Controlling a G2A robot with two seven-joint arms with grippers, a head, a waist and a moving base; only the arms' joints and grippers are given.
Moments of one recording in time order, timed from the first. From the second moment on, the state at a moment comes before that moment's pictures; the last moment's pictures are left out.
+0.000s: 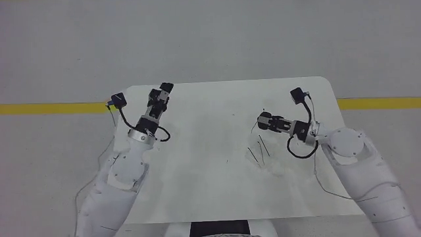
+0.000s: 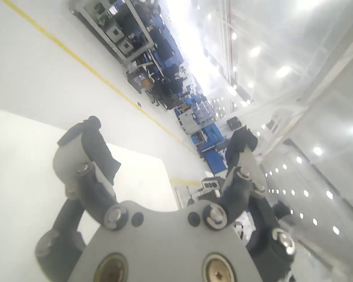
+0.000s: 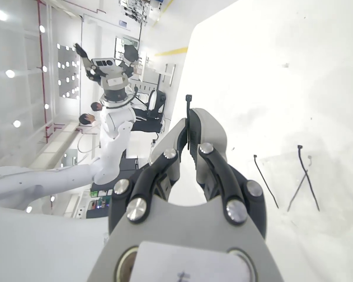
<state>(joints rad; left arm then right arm) 1.55 -1.18 -1.28 -1.81 0.27 -0.24 0.05 -1.39 -0.95 1.29 -1.60 0.17 -0.21 0.84</state>
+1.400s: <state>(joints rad) 1.30 -1.21 -0.91 -1.62 1.01 -0.33 0.02 -1.32 -1.00 1.24 -1.51 0.45 -0.03 0.70</state>
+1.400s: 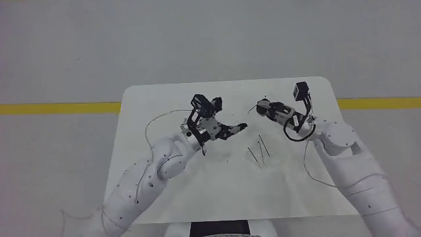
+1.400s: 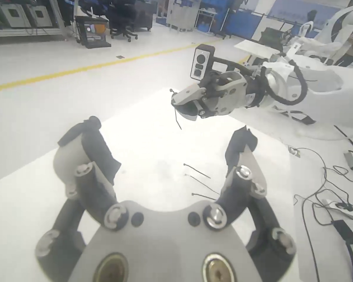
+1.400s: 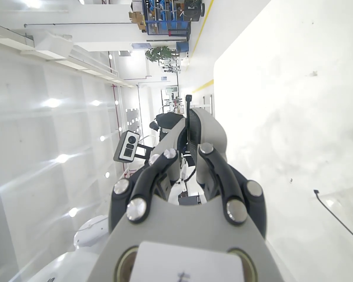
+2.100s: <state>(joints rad) 1.21 -1.19 -0.78 -1.60 0.79 -0.33 0.05 -1.32 -1.02 1.21 -1.51 0.56 -0.04 0.77</state>
